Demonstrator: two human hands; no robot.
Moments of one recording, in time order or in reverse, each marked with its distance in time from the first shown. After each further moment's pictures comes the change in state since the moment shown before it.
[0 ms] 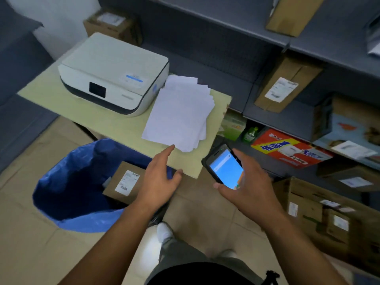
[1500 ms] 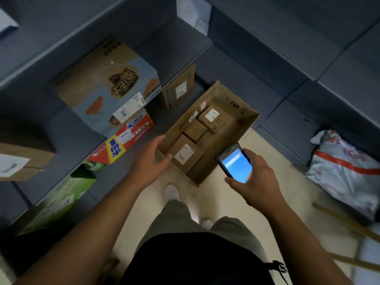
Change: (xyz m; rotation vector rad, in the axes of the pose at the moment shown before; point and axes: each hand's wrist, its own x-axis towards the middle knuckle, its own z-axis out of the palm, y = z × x) left_hand 0.053 0.360 0.627 0.318 -1.169 0.569; right_hand -0.233 0.465 -0.262 0.285 0.693 1.191
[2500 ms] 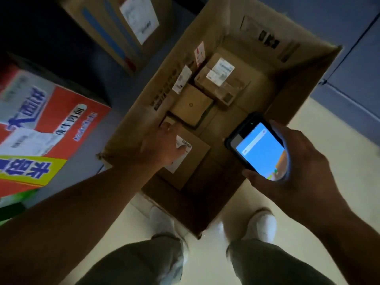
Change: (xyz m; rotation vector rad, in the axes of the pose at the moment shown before) left_hand 0.391 -0.308 0.333 0.849 -0.211 0.118; right_hand 0.319 0.275 0.237 -0.023 -0.059 -0.082
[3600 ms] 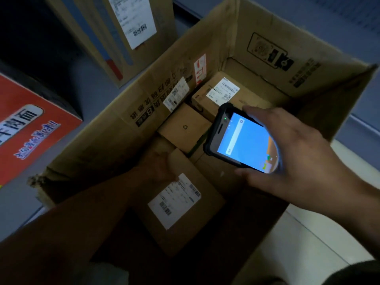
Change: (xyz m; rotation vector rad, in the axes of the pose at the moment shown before) left_hand 0.131 -0.060 0.171 -0.190 -0.380 -0.239; right_hand 0.114 0.050 0.067 -0.250 -0.013 -0.381
